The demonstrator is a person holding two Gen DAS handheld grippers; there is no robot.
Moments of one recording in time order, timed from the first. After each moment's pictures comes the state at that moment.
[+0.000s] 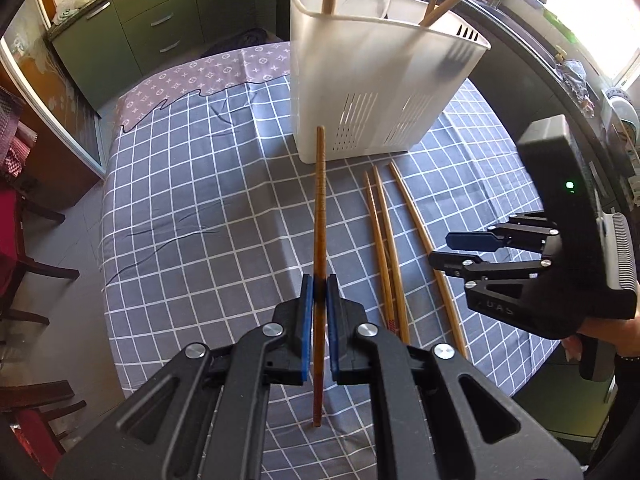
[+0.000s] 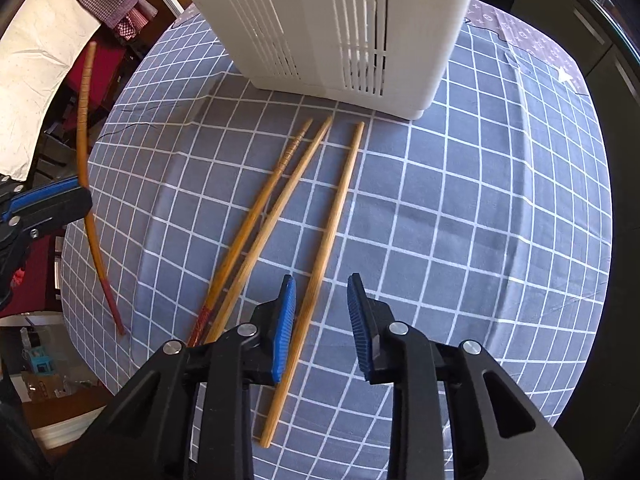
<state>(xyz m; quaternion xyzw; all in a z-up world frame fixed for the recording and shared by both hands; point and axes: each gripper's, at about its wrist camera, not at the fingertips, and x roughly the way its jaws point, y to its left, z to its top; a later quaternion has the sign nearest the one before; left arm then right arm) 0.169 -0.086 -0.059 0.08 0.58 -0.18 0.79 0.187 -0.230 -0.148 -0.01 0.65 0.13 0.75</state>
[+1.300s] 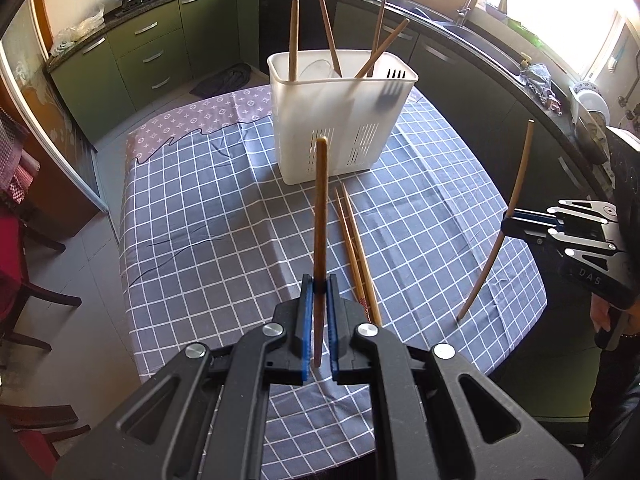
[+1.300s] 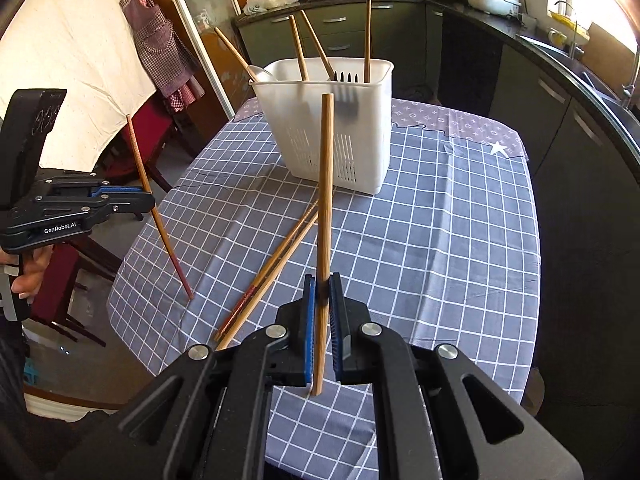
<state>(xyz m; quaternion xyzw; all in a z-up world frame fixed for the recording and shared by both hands) 0.122 -0.078 0.003 0.09 0.52 -0.22 0.82 0.081 -0.302 -0.033 0.02 0.48 0.18 0.86</state>
